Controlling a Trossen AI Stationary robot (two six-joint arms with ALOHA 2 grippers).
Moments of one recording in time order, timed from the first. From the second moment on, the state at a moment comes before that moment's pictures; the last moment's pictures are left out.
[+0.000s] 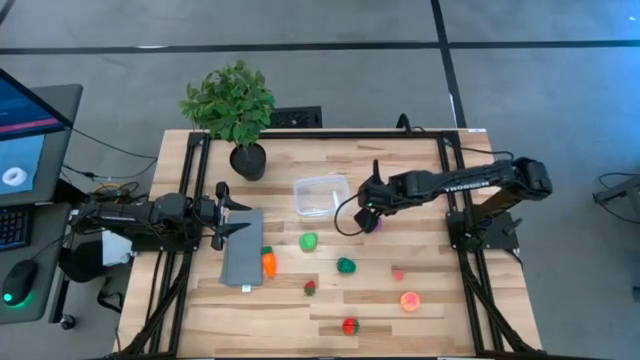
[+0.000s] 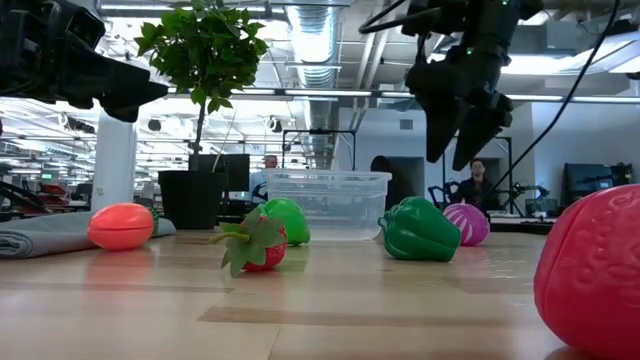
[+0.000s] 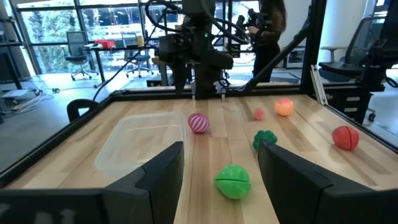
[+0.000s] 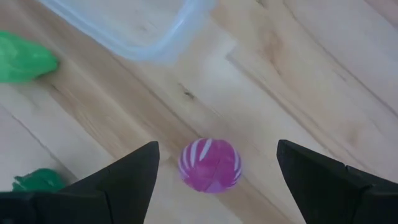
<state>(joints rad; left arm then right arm) -0.05 0.05 0.01 0.04 -0.06 0.03 -0.01 1.51 1.05 -0.83 0.18 0.73</state>
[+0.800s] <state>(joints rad) -0.05 0.12 0.01 0.04 -0.06 0.00 0.01 1.64 1.07 -0.85 0.15 0.67</state>
